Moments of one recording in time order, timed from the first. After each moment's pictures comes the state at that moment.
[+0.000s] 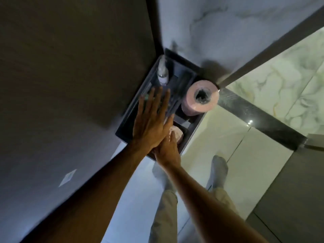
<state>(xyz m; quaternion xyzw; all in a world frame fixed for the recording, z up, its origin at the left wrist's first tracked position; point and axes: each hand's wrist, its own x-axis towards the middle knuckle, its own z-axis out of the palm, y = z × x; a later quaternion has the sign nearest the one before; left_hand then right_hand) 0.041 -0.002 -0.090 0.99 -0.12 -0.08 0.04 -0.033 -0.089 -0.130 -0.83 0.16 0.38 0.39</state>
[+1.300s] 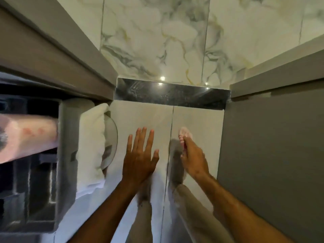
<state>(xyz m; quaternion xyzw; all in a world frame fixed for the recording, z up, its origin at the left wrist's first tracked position) -0.072 -0.330 -0.251 0.93 -0.30 -0.20 0.07 -0.144 -0.521 -0.232 -0.77 0.39 0.31 0.40</state>
